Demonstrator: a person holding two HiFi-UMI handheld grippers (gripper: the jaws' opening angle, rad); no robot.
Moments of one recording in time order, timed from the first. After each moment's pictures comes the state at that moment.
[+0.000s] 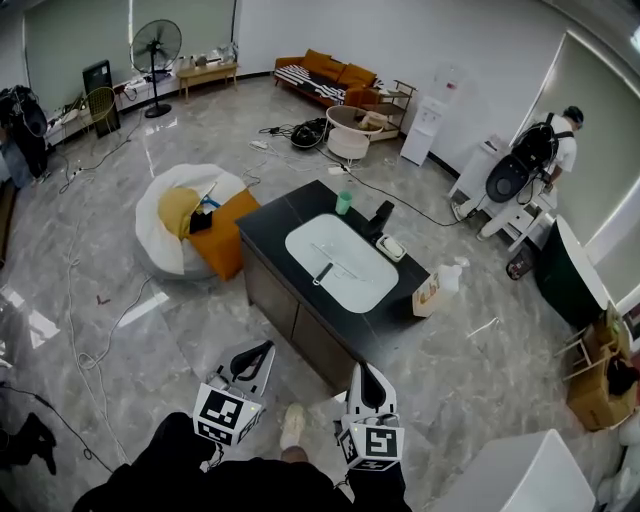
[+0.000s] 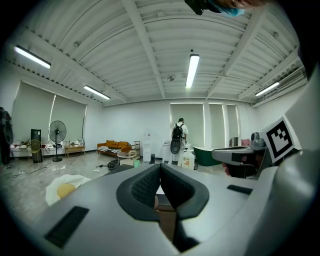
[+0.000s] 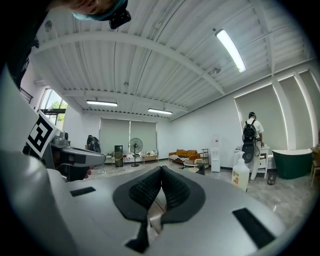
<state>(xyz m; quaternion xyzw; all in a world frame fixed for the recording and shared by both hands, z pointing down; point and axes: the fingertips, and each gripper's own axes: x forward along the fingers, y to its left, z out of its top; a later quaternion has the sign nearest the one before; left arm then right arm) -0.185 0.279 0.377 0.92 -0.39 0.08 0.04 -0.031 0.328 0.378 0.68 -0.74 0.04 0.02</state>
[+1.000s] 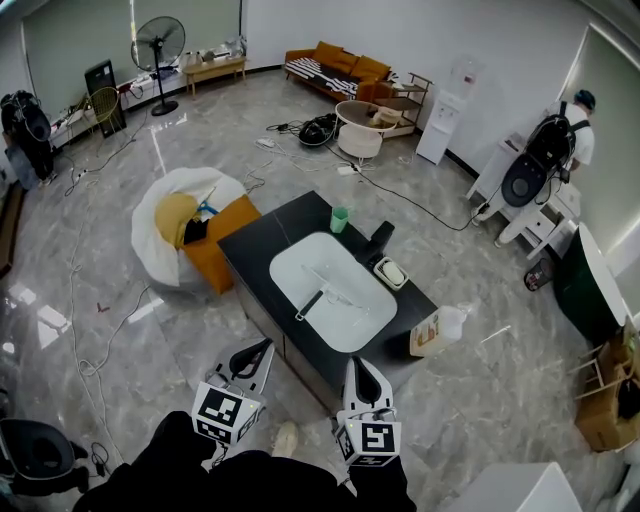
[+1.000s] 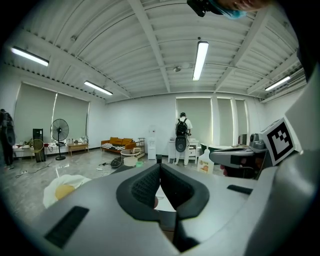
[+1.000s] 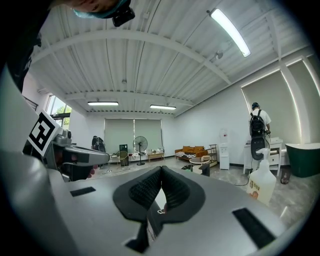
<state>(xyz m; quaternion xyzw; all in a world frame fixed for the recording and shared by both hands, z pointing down) -0.066 0.106 0.391 0.90 -0.41 0.10 0.05 0.080 0.141 0.399 0.64 -0.77 0.07 0.03</state>
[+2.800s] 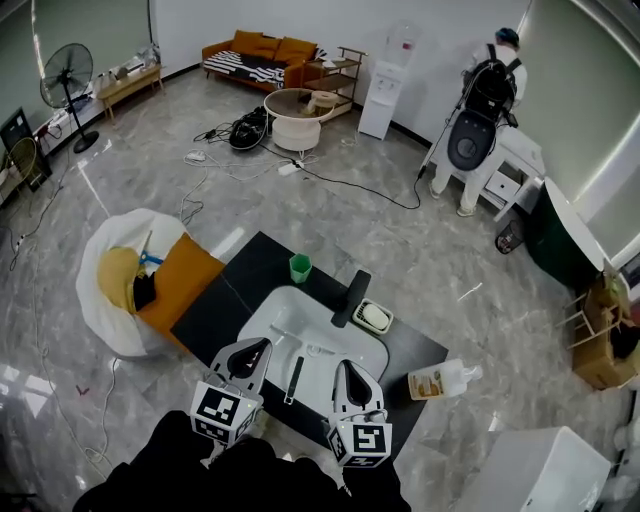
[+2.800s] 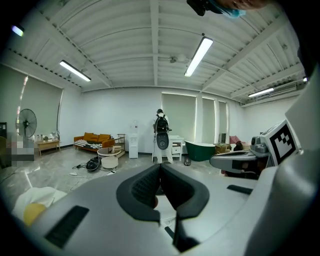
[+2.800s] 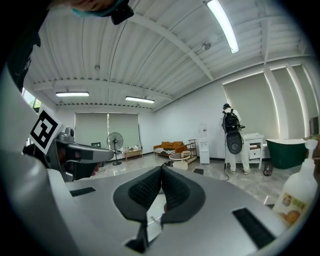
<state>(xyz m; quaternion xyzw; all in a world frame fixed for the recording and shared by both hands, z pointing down) 0.011 -0.223 0.406 0.95 -0.28 0.13 0.06 0.130 -0.146 0.422 0.73 -0.67 0.11 0.03</state>
